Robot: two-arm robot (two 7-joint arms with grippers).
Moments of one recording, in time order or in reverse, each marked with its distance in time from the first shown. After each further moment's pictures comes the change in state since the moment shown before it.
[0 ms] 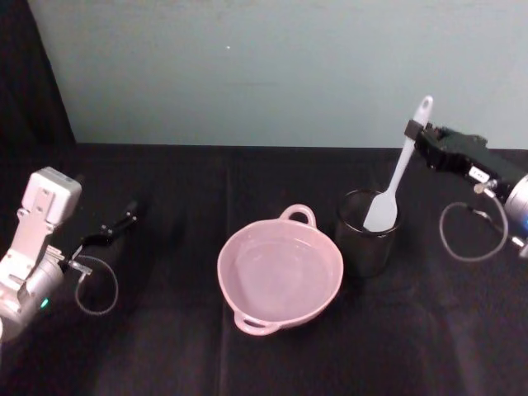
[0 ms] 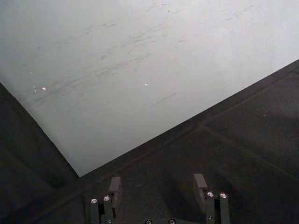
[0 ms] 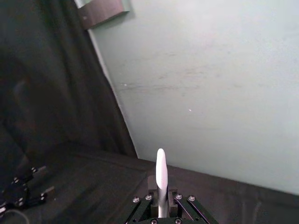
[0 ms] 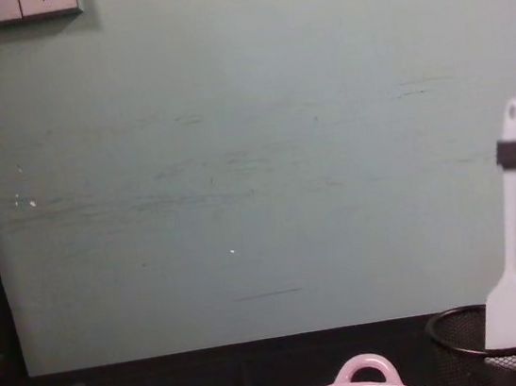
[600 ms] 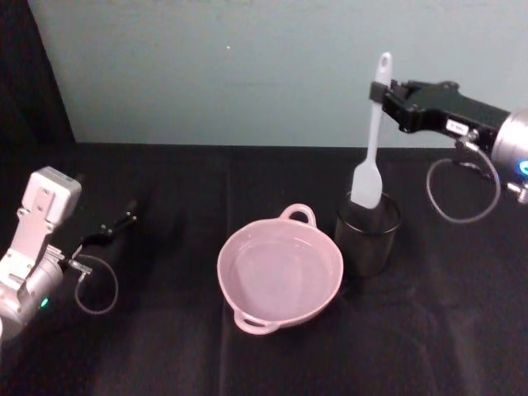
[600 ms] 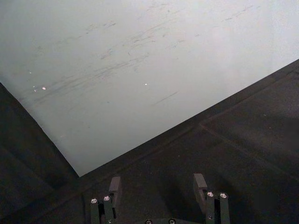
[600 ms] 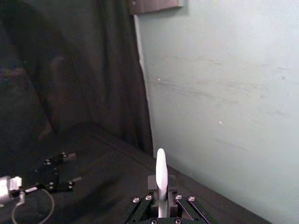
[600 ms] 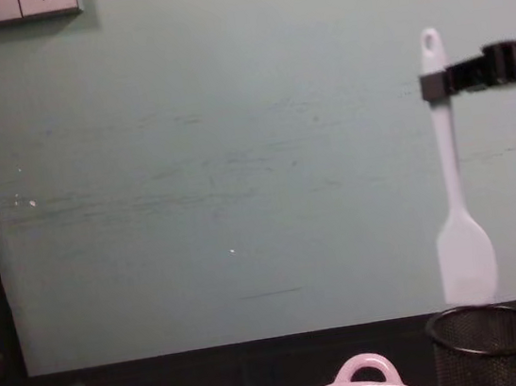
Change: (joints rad) left arm 0.000 0.000 0.000 0.000 0.000 0.000 0.000; right arm 0.197 0.054 -0.106 -0.089 -0.059 0.165 0.049
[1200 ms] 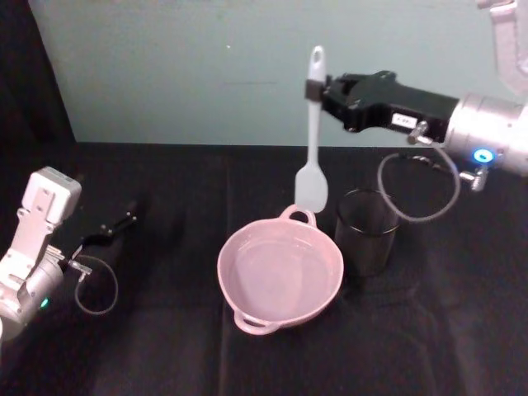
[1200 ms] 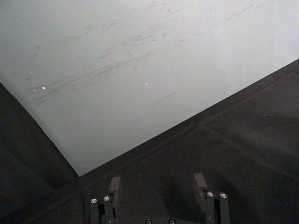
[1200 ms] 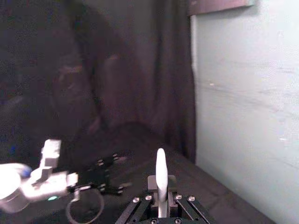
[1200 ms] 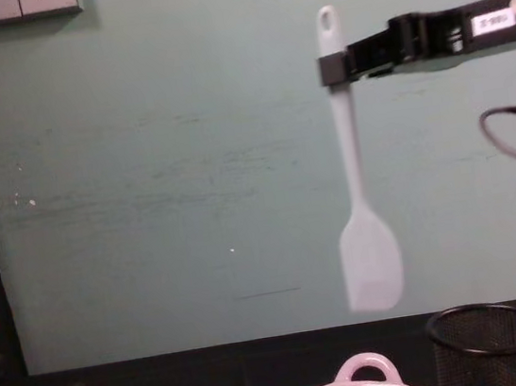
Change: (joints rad) left arm 0.000 0.000 0.000 0.000 0.000 0.000 0.000; right arm 0.121 -0.044 -0.127 0.015 0.025 0.014 0.110
